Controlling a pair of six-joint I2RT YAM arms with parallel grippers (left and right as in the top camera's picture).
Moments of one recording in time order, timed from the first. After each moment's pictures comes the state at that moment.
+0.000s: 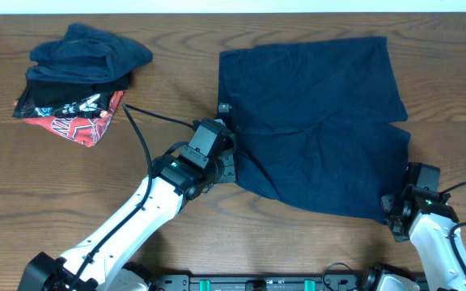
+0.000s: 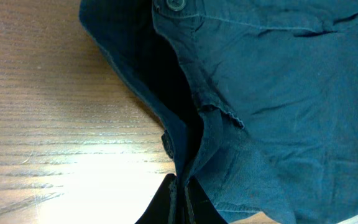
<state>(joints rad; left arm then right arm) -0.58 1.37 0.85 -0.53 0.10 -0.66 -0.30 1.17 0.41 -0.59 0.20 1.04</state>
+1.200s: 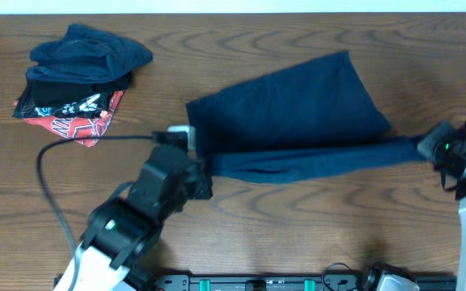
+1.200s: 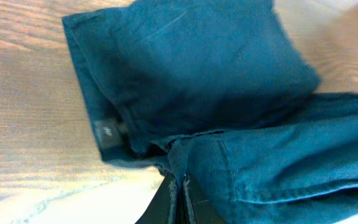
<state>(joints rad) -0.58 0.91 0.85 -0.68 -0.02 -0.61 -0.30 1.16 1.15 -0.95 0.03 0.48</state>
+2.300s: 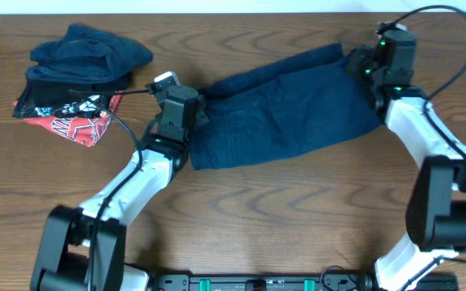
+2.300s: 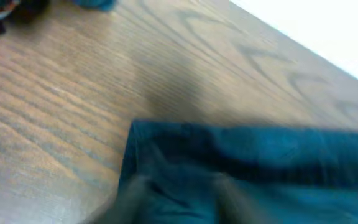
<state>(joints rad) -0.32 1.59 0.85 0.08 -0.26 -0.69 0.01 1.88 1.23 0.10 -0.05 0.39</state>
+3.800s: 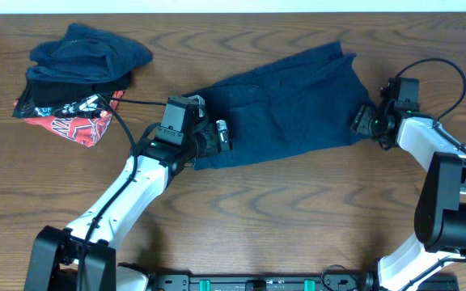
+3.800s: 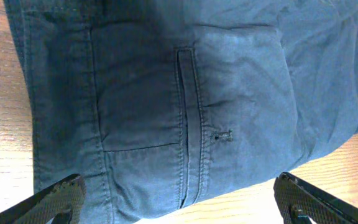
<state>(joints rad) -0.34 1.48 0.85 -0.31 0.23 -0.56 -0.12 1.86 1.02 -0.29 -0.05 0.31</state>
